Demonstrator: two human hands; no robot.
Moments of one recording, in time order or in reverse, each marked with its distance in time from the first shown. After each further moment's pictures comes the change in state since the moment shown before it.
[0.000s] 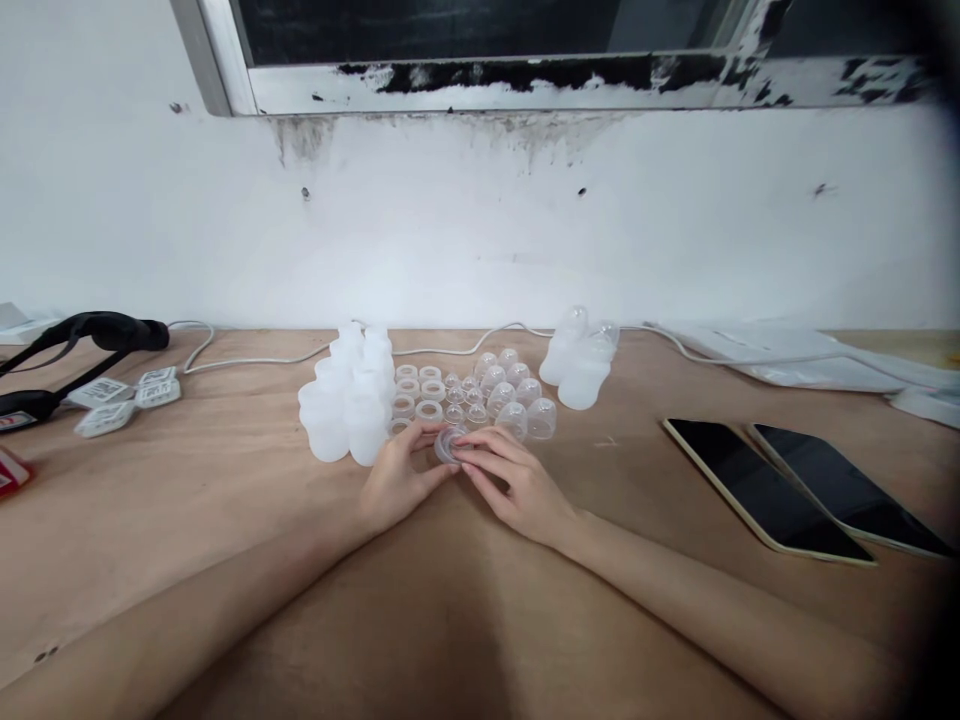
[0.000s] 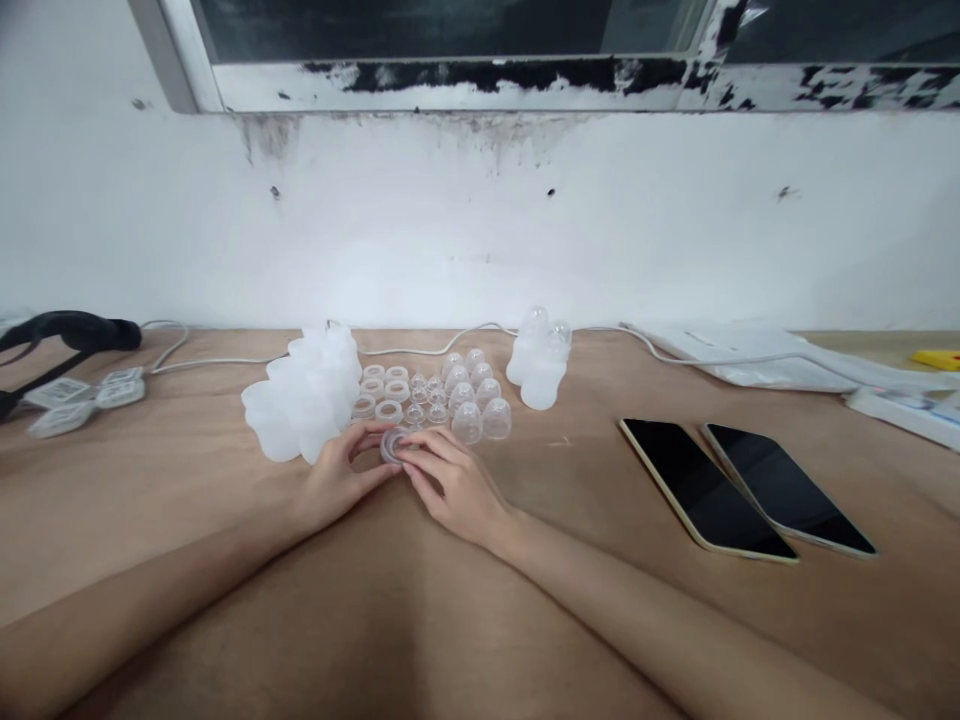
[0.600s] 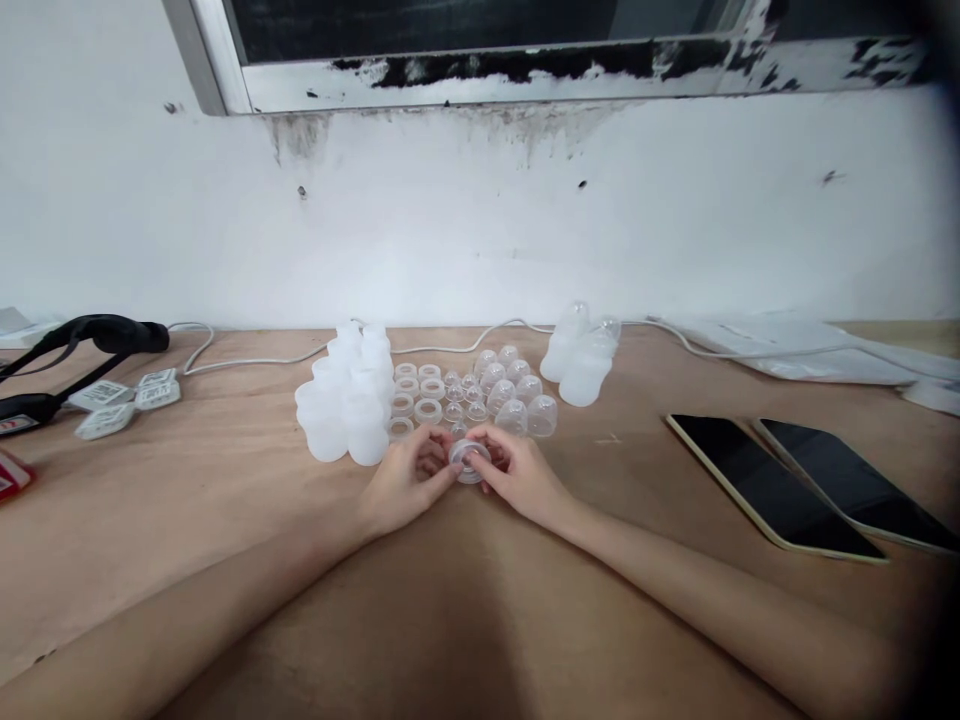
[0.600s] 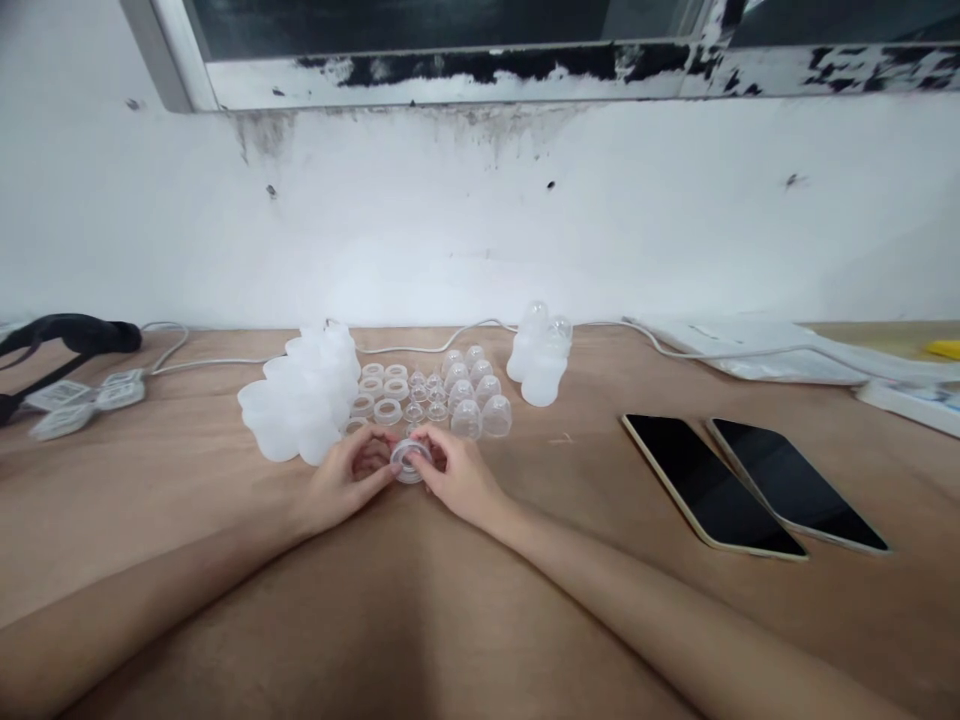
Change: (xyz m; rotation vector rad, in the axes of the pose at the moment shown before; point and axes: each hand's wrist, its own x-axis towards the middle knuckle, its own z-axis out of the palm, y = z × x) left_hand -0.004 0.011 0.003 0.011 -0.136 -0.034; right_hand 0.005 0.005 0.002 0.343 -0.111 0.530
